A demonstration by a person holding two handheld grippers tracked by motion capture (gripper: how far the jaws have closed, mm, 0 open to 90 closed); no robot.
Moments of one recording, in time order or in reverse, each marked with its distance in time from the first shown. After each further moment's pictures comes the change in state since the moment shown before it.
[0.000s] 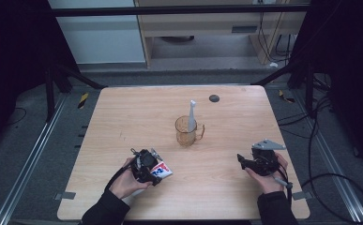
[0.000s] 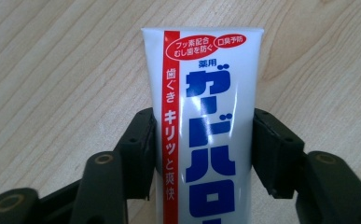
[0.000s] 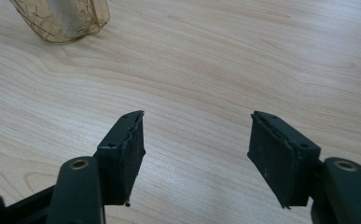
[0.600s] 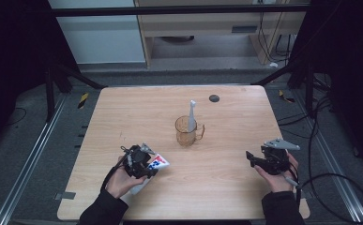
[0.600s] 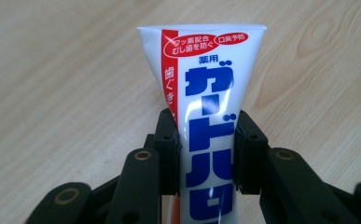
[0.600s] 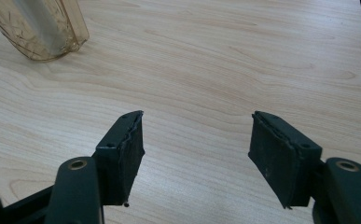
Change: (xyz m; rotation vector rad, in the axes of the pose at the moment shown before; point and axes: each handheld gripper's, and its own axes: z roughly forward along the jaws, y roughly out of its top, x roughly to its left) left arm 0.010 -0.009 -0.035 -0.210 0.012 -0.093; right arm -0.022 -0.001 -0.015 -0.044 -0.018 0.059
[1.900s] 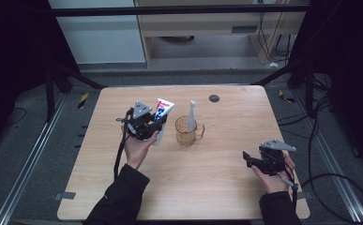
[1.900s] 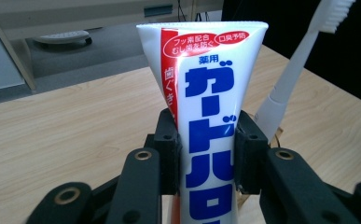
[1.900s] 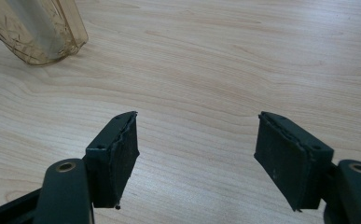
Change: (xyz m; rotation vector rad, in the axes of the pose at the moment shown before) left arm 0.017 0.090 -0.026 -0.593 0.184 -0.159; right arm 0.005 -0.005 0.011 -0.016 -0.007 0.017
